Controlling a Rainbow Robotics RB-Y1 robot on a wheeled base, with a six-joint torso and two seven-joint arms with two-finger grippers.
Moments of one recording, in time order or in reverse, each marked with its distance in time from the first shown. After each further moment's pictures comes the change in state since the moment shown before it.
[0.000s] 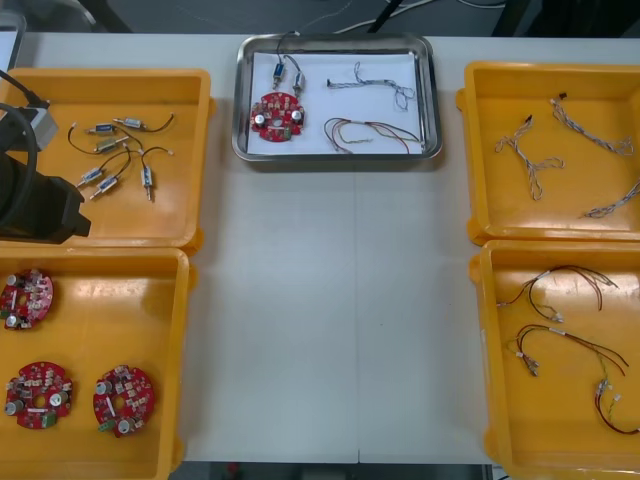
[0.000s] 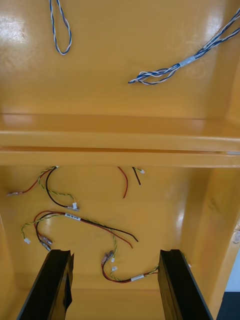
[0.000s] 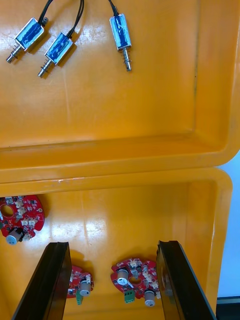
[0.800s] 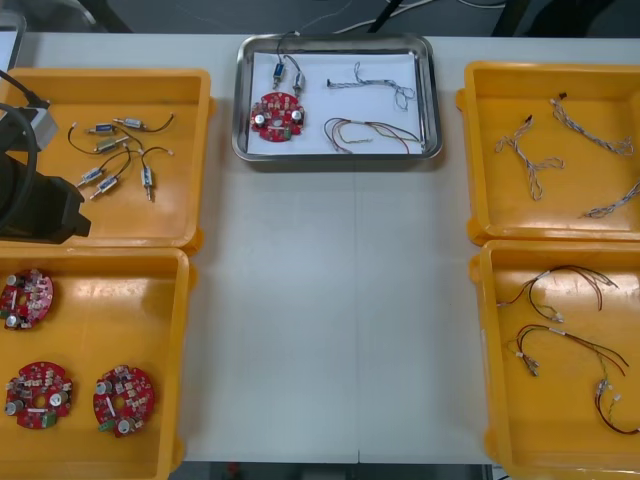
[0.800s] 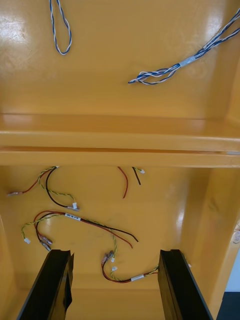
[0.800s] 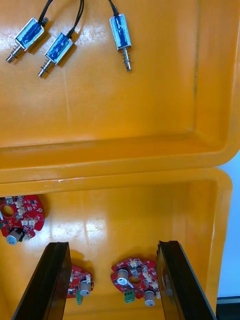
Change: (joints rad) right arm 0.000 0.000 0.000 0.000 0.000 0.000 0.000; left arm 0.000 0.000 0.000 0.000 0.000 0.000 0.000
